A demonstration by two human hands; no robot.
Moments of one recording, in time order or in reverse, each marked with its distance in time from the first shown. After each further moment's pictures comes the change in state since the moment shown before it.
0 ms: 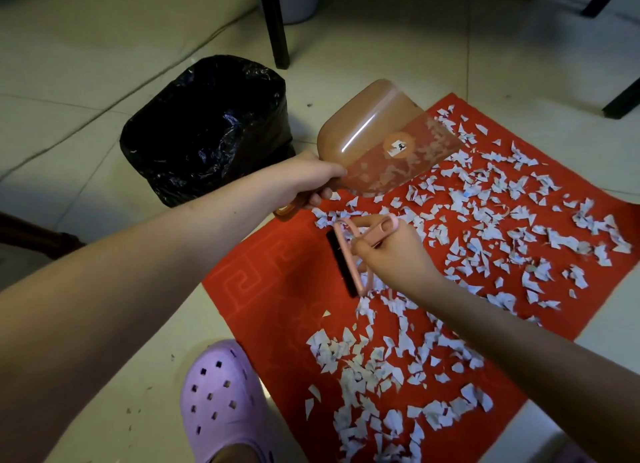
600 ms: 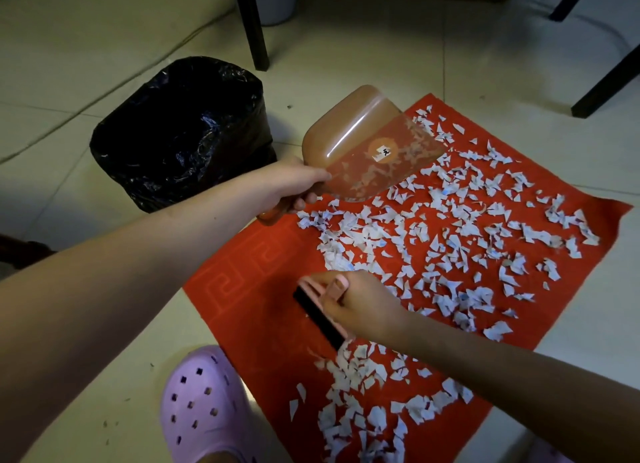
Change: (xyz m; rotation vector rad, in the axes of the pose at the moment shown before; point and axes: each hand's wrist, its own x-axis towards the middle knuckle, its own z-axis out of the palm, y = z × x) left_hand 0.008 -0.001 0.009 -0.006 -0.033 -0.001; right_hand -0.039 0.017 0.025 -0.250 -0.313 -0.170
